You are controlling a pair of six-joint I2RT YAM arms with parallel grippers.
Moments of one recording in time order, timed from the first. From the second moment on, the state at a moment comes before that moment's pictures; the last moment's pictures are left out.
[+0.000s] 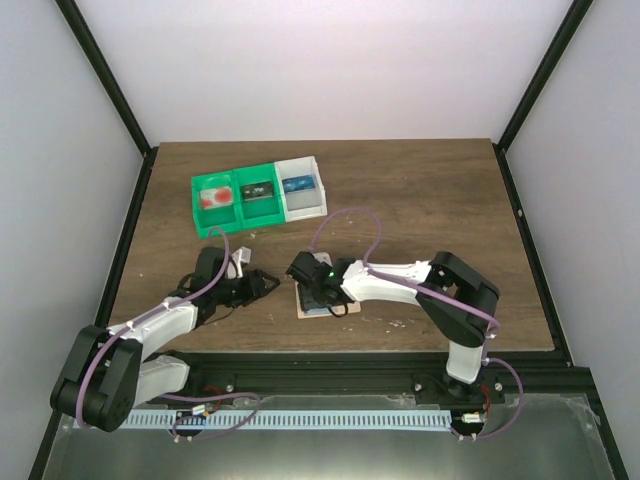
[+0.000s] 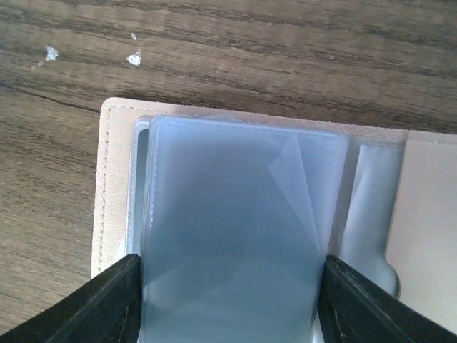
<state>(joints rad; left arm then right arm) -0.33 1.17 0.34 0.06 0.56 -0.75 1.05 1.82 1.12 -0.51 0.17 0.80</state>
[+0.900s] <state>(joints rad) -0.33 1.27 0.32 0.15 0.68 -0.75 1.00 1.65 0.85 -0.20 -0.01 0.83</state>
